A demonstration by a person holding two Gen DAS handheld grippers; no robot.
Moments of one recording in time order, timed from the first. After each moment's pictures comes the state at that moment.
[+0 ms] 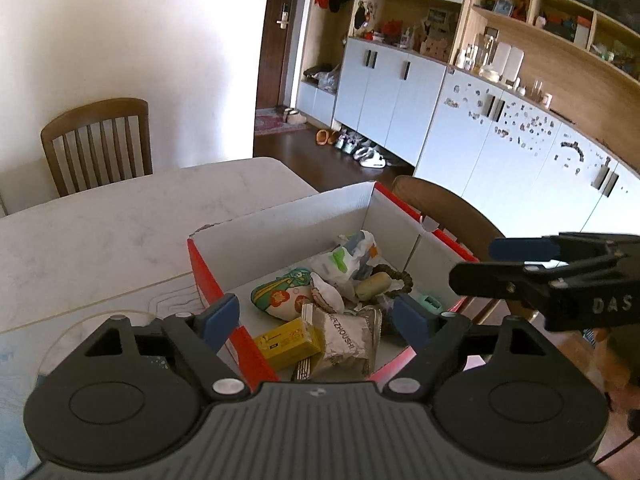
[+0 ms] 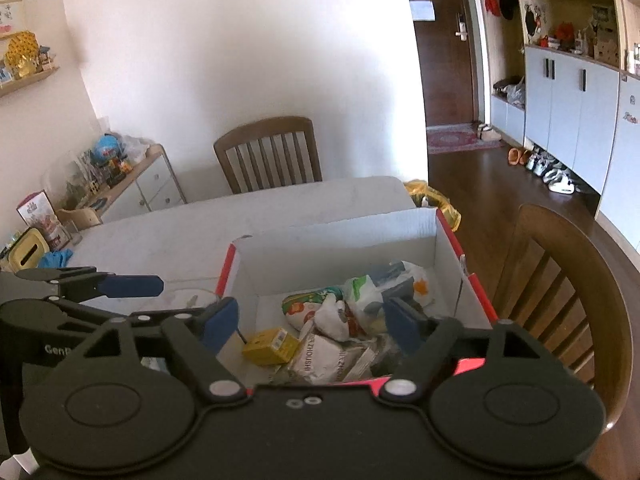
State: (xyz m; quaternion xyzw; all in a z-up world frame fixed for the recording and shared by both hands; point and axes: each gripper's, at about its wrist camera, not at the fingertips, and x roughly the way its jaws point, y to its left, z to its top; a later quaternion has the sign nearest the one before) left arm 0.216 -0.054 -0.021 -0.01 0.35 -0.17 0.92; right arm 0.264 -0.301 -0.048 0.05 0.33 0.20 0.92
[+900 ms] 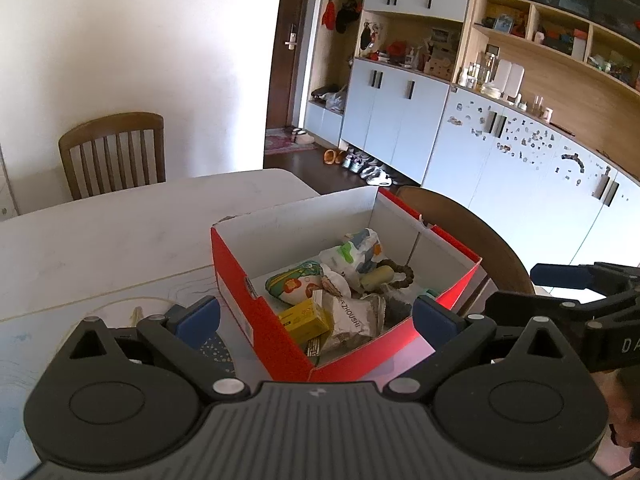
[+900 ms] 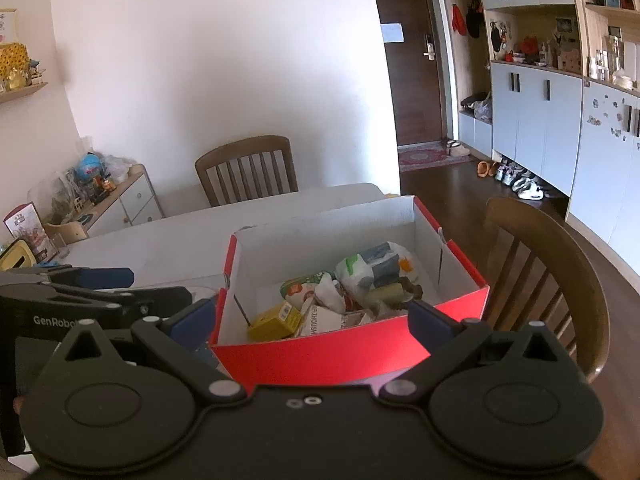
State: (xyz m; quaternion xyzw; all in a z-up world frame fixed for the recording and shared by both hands) left arm 0.167 -0.039 -0.024 -0.01 0.32 -0.15 0.94; right arm 0.200 -0.290 -0.059 0.06 0.30 0.15 0.94
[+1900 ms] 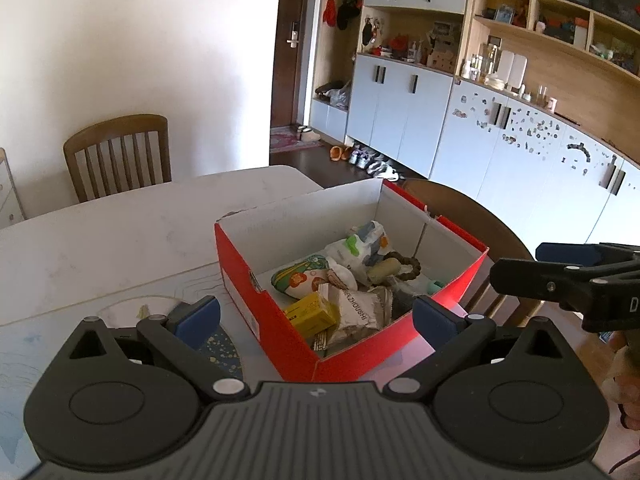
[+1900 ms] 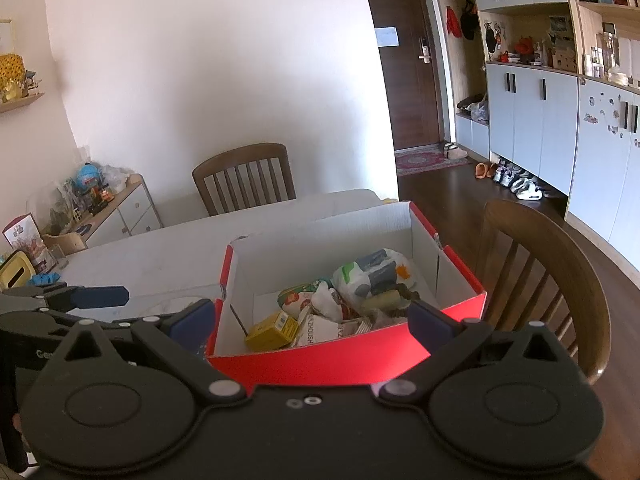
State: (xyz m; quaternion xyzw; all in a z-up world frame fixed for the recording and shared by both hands) left arm 0.163 -0.042 -0.026 0.00 0.32 -0.14 0.94; right arm 0.204 -0.296 -0.058 0.07 0.29 0.14 0.94
